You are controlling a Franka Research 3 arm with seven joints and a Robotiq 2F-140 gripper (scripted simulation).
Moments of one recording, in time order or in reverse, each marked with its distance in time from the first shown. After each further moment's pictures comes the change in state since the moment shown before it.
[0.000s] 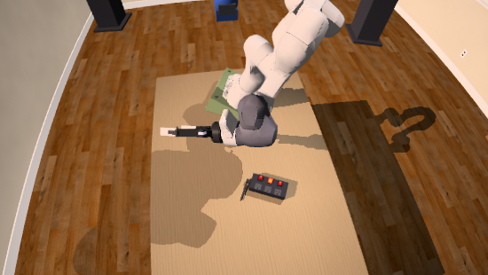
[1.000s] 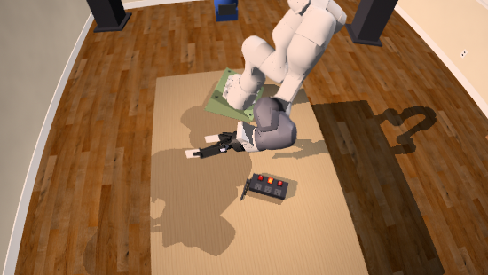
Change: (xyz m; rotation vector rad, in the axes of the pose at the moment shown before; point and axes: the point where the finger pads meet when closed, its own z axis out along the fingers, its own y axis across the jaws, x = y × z) arm -0.064 0.060 -0.075 -0.134 -0.207 -0.275
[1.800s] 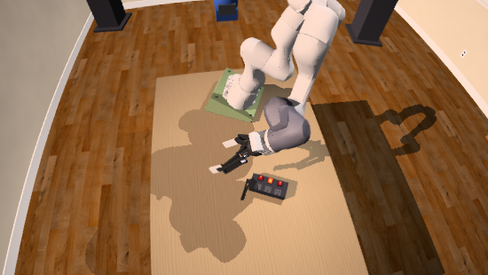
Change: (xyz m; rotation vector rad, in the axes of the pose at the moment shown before) arm -0.071 0.041 -0.054 -0.070 -0.226 -0.316
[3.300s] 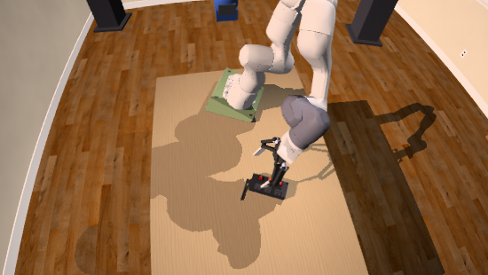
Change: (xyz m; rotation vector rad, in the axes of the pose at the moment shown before) arm -0.147 0.036 -0.096 0.085 -0.434 -0.591
